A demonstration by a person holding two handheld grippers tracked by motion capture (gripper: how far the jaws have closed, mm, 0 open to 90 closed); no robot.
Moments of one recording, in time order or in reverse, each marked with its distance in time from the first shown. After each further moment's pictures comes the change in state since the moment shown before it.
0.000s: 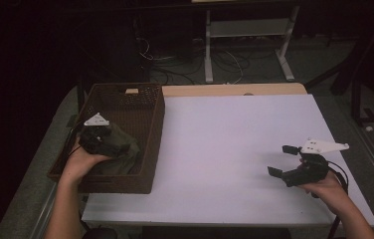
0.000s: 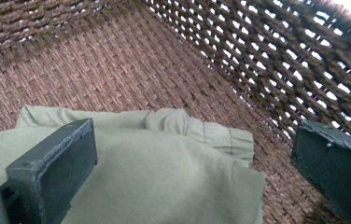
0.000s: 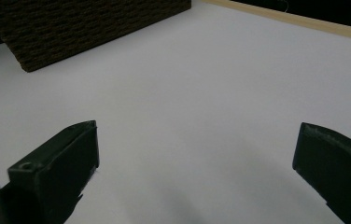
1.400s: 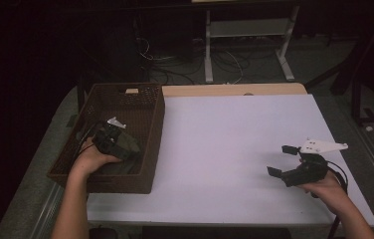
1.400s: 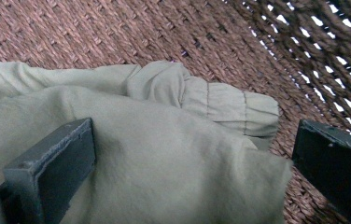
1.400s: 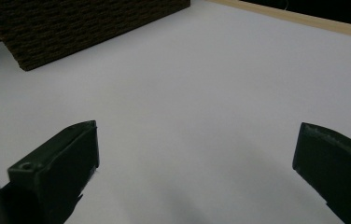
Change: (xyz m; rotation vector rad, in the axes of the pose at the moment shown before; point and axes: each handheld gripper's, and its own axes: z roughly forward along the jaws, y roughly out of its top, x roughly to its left) left arm -0.007 0.008 0.038 0.283 0.022 0.008; right arm -0.001 0.000 0.002 0.007 -0.002 -0.001
